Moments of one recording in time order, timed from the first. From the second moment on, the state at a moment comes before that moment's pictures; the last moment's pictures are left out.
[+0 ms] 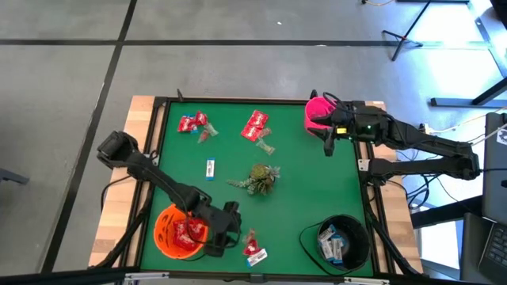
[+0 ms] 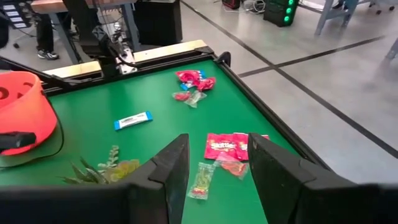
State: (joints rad) left arm -0.52 1.72 1.03 -0.07 0.00 -0.38; right arm -0.22 0.82 0.89 -0.41 0.10 0.07
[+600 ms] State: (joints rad) left arm -0.50 2.03 1.32 -0.34 -0.02 -0.20; right arm -0.22 0.82 0.89 -0.42 0.09 0.08
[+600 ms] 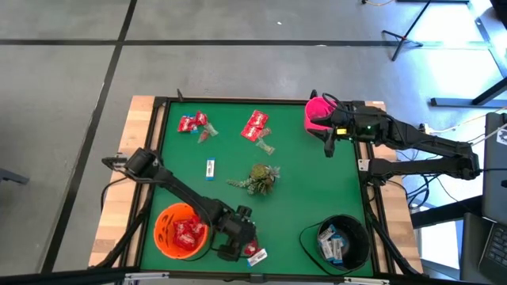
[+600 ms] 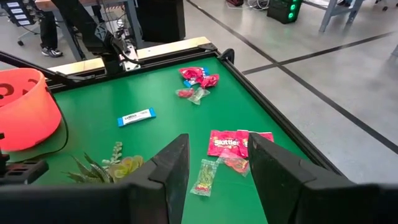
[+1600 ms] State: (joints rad) left arm -0.49 1.74 1.33 -0.46 -0.29 -0.18; right arm -0.22 0.82 0.89 -0.42 0.03 0.10
